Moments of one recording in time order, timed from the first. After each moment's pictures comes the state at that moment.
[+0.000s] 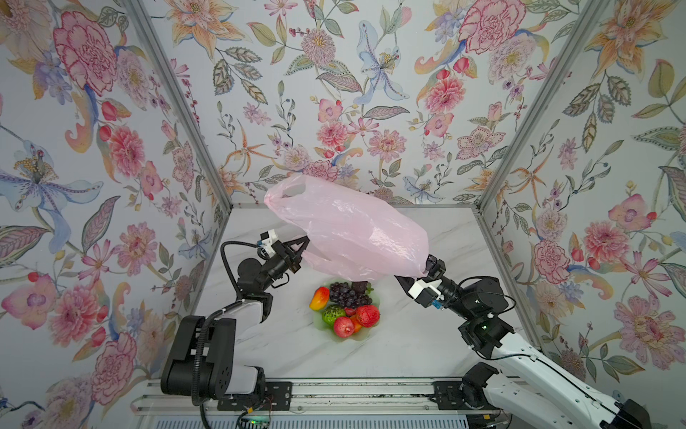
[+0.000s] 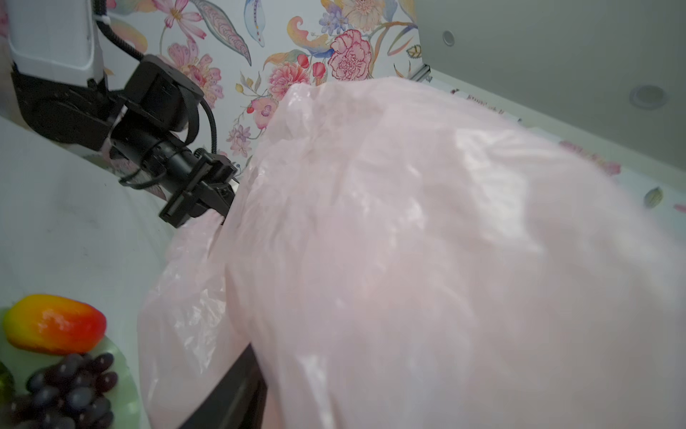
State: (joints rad) left arm -0.09 1.40 0.56 1.09 0.68 -1.67; right arm 0.63 0.85 0.51 0.64 -0.37 -0.74
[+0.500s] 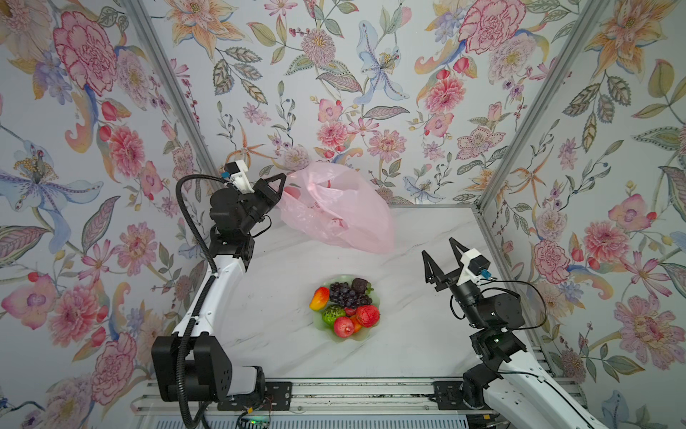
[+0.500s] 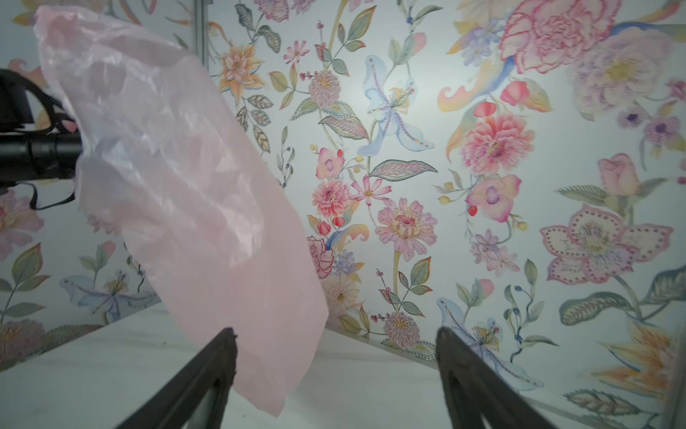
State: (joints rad) left arm -0.03 1.40 1.26 0.29 0.48 -0.94; right arm 0.39 0.61 0.40 0.53 -0.04 0.07
